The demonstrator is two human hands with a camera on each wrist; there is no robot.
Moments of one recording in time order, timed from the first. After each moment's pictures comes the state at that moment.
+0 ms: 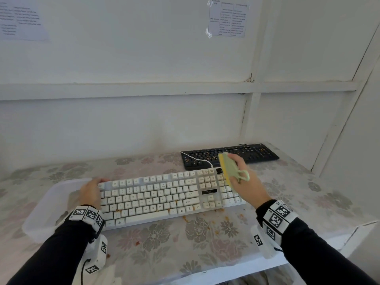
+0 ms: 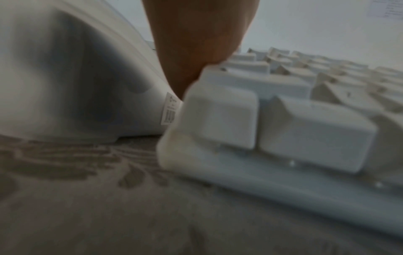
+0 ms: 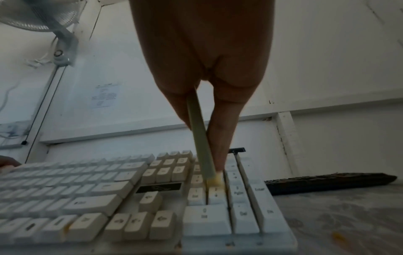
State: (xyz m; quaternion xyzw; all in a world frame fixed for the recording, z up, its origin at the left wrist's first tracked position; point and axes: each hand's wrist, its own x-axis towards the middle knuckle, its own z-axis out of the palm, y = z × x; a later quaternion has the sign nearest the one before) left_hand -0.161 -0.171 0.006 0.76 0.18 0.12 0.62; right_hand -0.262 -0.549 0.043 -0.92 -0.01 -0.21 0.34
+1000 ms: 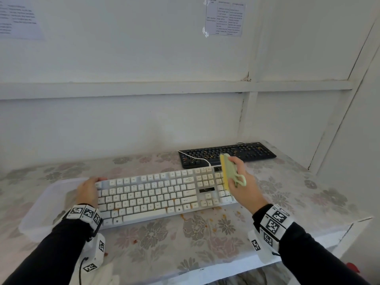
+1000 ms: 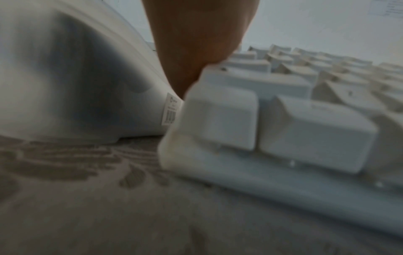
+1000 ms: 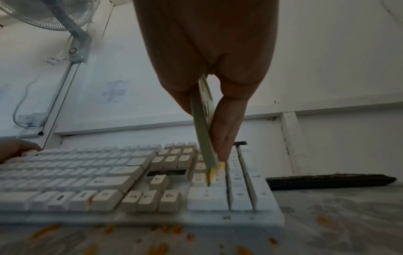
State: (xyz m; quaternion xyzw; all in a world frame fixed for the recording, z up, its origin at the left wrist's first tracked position) left_hand -0.175 -0.183 0.022 0.75 0.17 0.13 0.63; right_hand -0.270 -0.545 0.029 -0.90 0.00 -0.25 0.35
